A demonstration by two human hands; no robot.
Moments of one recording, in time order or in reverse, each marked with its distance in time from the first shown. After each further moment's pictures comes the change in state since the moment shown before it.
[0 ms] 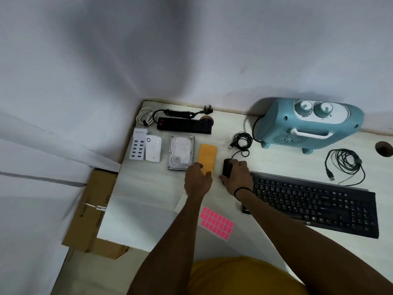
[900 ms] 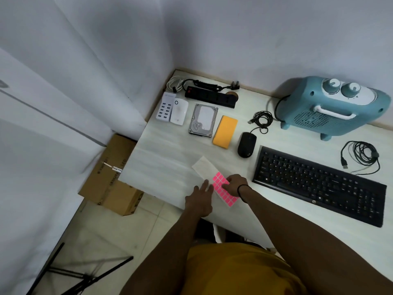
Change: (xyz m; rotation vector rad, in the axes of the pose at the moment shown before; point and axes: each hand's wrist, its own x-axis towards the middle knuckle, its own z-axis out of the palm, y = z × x) left_hand -0.155 -0.131 0.013 0.583 -0.460 0.180; right_hand -0.106 0.024 0.059 -0.102 -0.438 -0.045
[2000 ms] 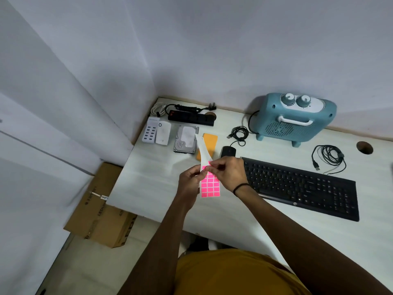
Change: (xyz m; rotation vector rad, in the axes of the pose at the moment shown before) left_hand -0.022 0.039 -0.090 -1.506 0.377 0.182; right_hand -0.071 -0.031 -0.074 0.332 0.659 -0.511
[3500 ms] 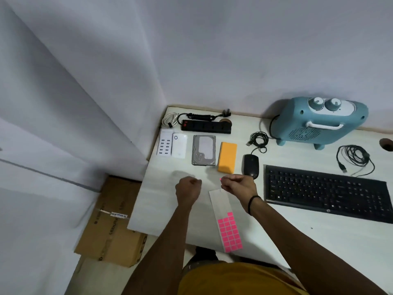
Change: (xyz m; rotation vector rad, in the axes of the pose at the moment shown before) left_hand 0.060 0.002 -0.086 0.683 0.368 -0.081; right_hand 0.011 -0.018 0.067 0.772 0.014 0.672
